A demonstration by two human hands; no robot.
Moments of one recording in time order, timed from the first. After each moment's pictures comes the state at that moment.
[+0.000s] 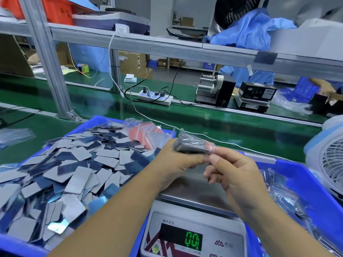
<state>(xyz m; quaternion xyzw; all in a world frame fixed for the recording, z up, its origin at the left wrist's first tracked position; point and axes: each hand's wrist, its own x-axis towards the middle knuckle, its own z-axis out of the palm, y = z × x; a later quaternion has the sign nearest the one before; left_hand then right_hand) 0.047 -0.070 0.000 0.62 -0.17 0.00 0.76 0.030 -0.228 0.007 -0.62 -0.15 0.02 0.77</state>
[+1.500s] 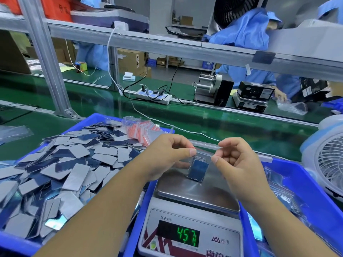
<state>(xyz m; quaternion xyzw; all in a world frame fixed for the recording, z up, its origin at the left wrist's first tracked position) 0.056 -0.046 0.002 0.68 -0.09 -0.05 0.73 0.049 -0.248 -0.004 -0.75 -0.18 -0.12 0.62</state>
